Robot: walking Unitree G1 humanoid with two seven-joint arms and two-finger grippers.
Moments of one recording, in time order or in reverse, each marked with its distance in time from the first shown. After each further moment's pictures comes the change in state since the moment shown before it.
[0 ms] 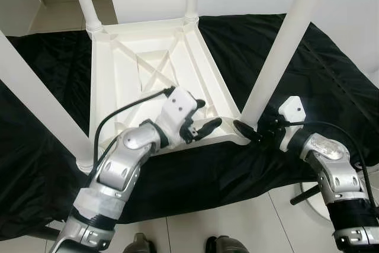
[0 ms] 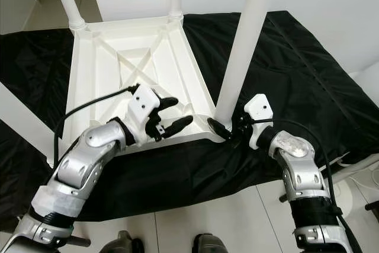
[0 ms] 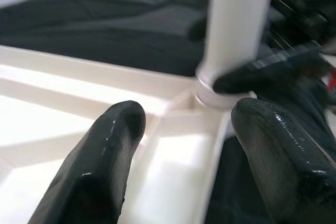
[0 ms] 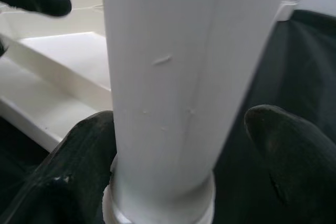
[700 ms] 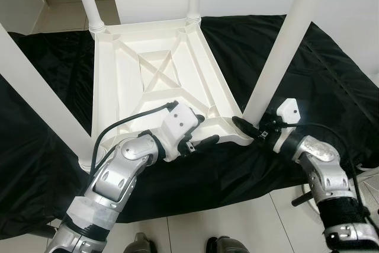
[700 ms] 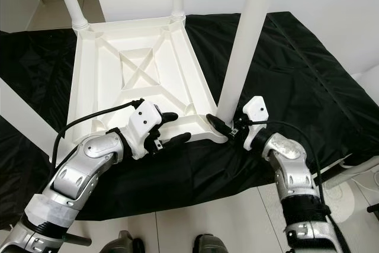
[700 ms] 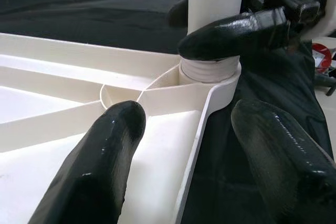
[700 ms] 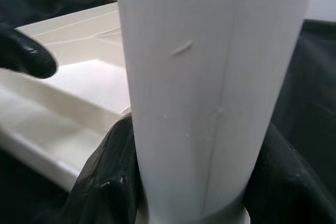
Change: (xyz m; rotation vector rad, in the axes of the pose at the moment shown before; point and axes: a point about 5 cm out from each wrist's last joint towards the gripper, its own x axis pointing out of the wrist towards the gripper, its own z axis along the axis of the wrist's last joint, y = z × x) left arm -0.004 -0.006 -0.007 0.022 0.040 -0.019; right arm 0.005 0.015 -0.009 0.087 -0.104 -0.119
